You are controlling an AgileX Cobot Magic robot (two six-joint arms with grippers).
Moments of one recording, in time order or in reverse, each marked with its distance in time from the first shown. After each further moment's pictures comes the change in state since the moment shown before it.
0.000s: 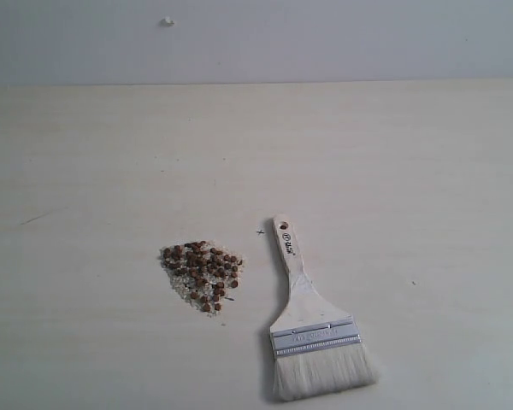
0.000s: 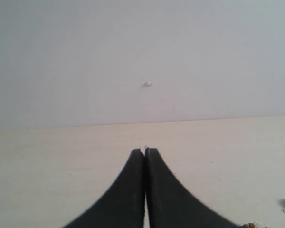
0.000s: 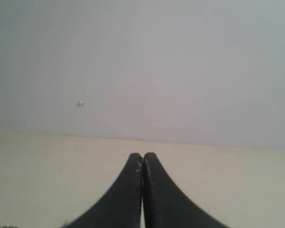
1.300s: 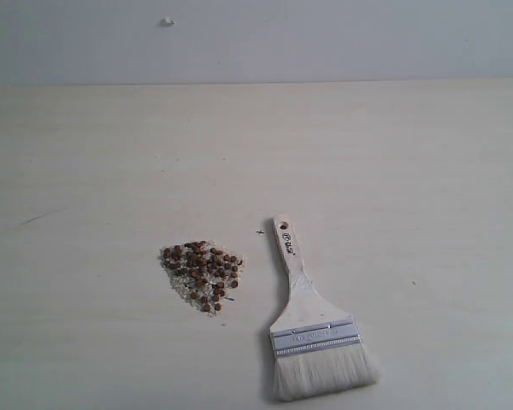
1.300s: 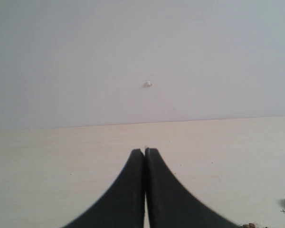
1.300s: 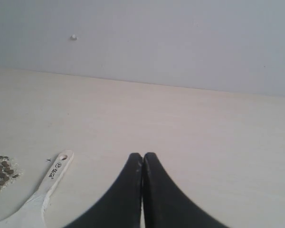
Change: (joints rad) left arm 0.000 0.000 0.000 0.000 0.000 0.000; right arm 0.000 0.000 0.091 -0.004 0.093 -0.048
